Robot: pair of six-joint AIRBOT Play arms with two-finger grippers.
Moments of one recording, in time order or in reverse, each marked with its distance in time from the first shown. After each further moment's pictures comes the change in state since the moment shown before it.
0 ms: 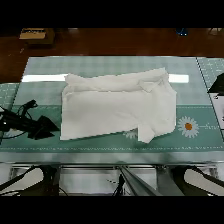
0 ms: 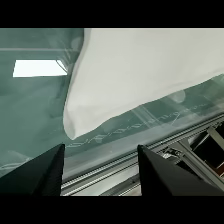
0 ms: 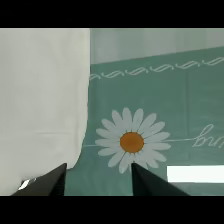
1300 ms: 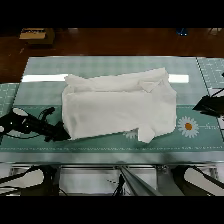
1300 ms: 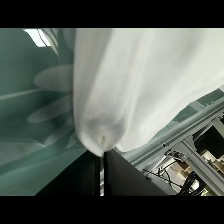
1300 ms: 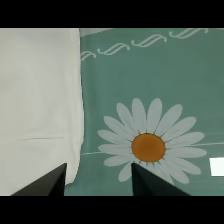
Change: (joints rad) left arm -0.187 -0.157 -0.083 -0.055 0.167 0.006; right arm -0.124 0.042 -0.407 0.127 -0.271 -0.088
